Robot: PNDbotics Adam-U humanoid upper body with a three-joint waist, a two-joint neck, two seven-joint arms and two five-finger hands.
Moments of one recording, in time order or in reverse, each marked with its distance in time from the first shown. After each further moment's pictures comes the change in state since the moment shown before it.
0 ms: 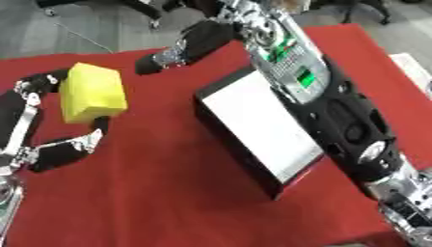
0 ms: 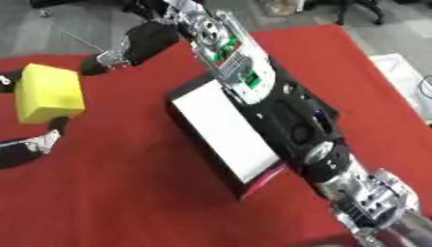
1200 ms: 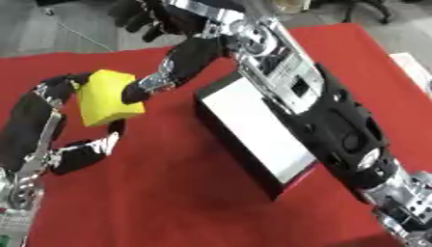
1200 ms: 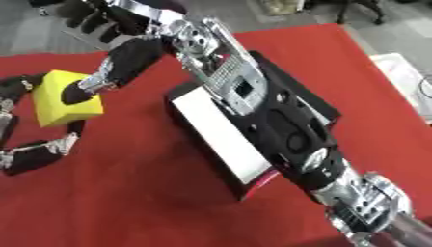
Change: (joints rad) left arm 0.008 -0.051 -0.006 0.026 -0.141 -0.001 0.046; right arm 0.027 -0.005 0.029 -0.112 -0.086 0.100 0.147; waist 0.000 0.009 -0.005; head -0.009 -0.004
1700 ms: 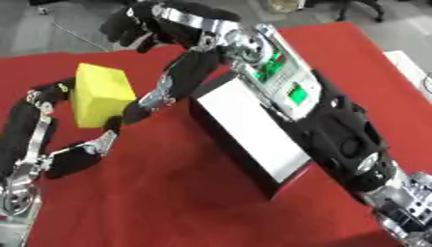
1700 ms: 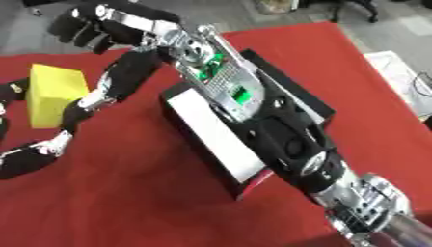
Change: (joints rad) left arm 0.008 -0.005 -0.010 -0.005 0.196 0.040 -0.001; right arm 0.015 -0.004 0.021 0.012 0.077 -0.042 0.037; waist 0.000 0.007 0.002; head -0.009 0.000
